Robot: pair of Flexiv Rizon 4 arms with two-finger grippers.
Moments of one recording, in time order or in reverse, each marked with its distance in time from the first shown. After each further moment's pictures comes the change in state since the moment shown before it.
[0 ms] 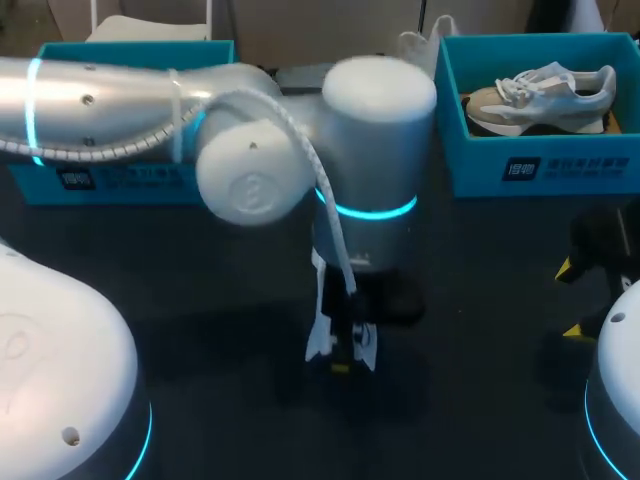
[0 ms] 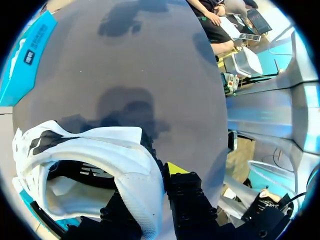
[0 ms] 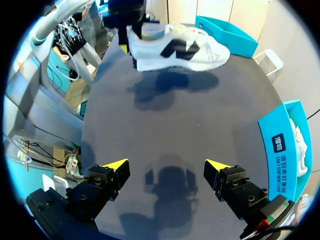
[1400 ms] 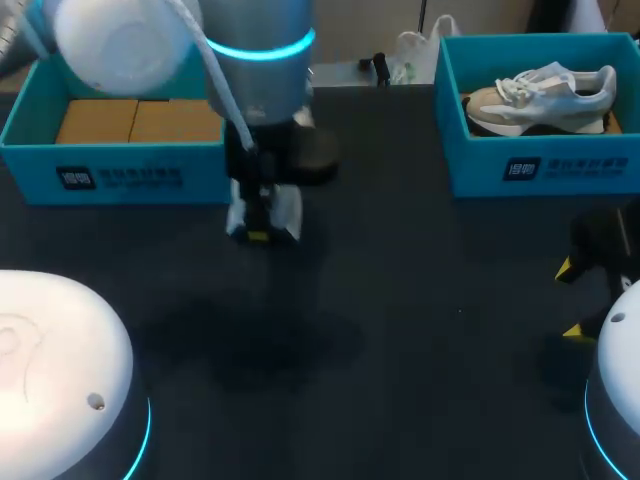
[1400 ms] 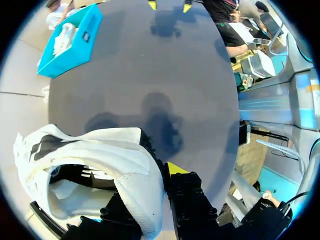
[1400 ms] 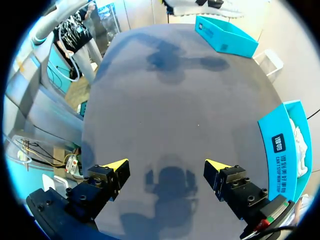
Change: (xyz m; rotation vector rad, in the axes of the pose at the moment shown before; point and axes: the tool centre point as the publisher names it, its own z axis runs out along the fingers) left arm -0.078 0.121 -0.136 0.001 -0.164 -0.081; right arm 0.000 0.000 0.000 0.000 0.000 0.000
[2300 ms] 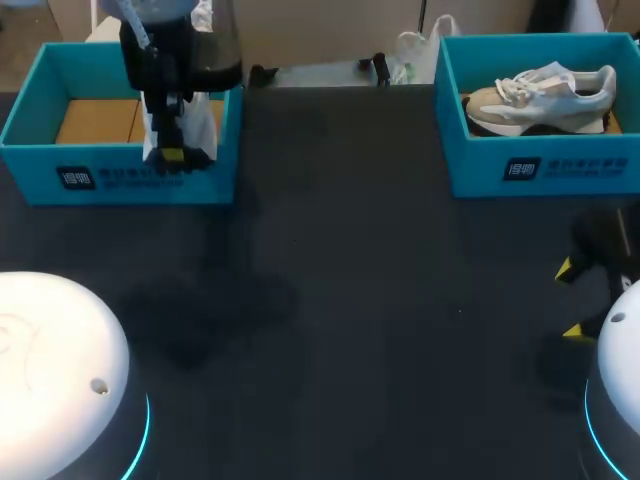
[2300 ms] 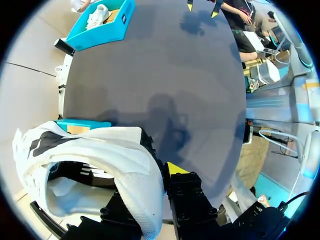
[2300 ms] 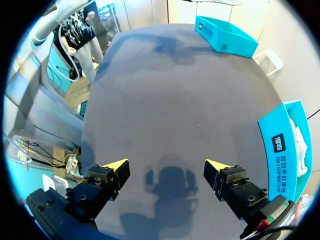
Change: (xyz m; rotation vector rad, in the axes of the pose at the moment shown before) left arm -0.067 0.100 -0.040 -0.015 -0.015 -0.117; right arm 0.000 0.000 0.000 0.000 0.000 0.000
